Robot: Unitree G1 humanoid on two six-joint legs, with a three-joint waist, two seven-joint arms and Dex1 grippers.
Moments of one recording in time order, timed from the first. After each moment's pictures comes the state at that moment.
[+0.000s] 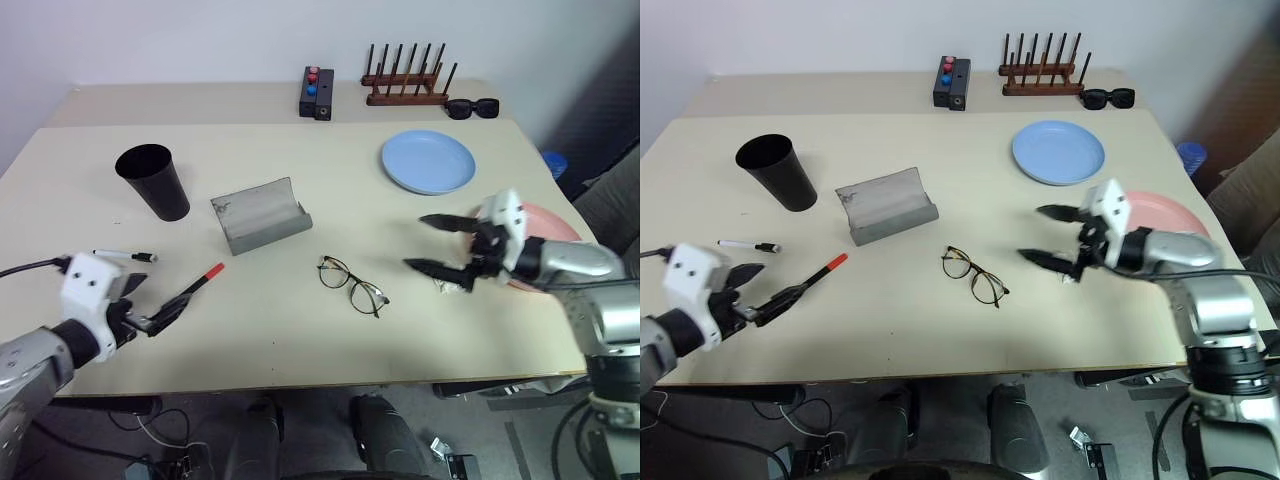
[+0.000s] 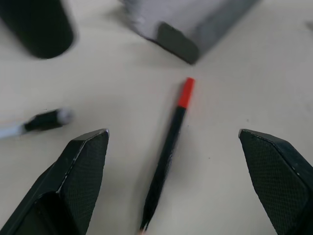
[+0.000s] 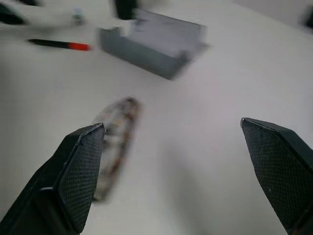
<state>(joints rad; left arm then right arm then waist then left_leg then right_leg) 0.25 0.84 0.46 -0.60 -0.64 0.81 -0.49 -0.31 -0.70 -0.07 -0.20 0.48 0.45 1.06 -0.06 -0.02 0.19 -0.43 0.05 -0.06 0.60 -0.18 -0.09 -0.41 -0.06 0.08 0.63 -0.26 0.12</state>
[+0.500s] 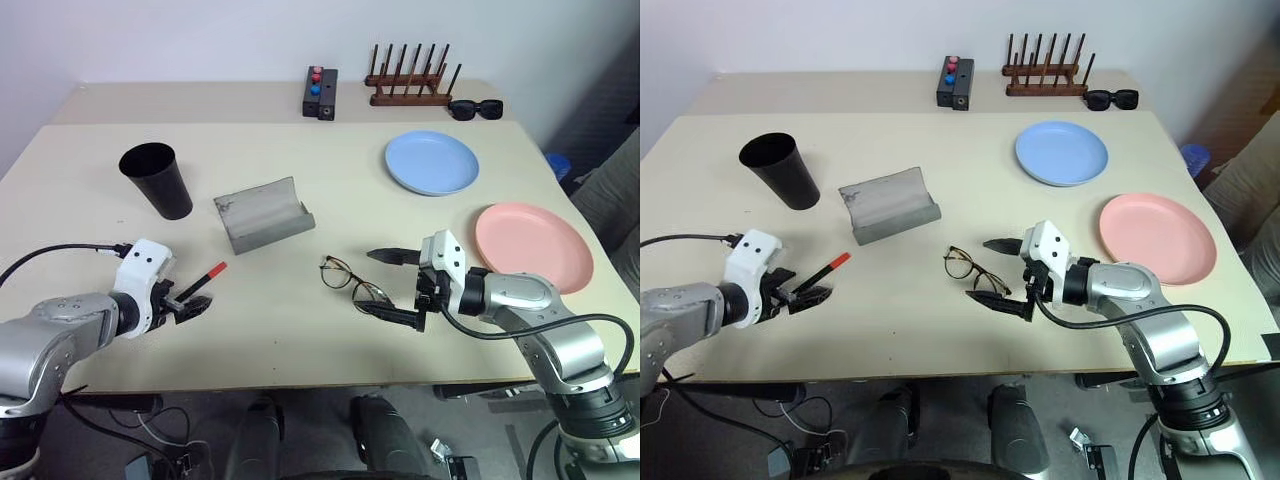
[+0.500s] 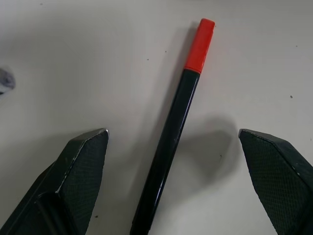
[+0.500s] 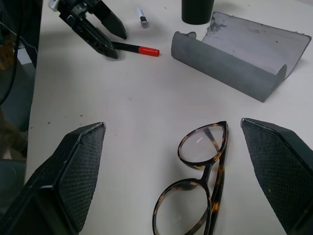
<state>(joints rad) -0.09 0.91 0.22 -0.45 -0.62 1.21 -0.46 -0.21 -0.64 0.06 -0.36 0.45 0.43 0.98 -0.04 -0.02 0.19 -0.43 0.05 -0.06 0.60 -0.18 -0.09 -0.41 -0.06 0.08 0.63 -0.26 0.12</state>
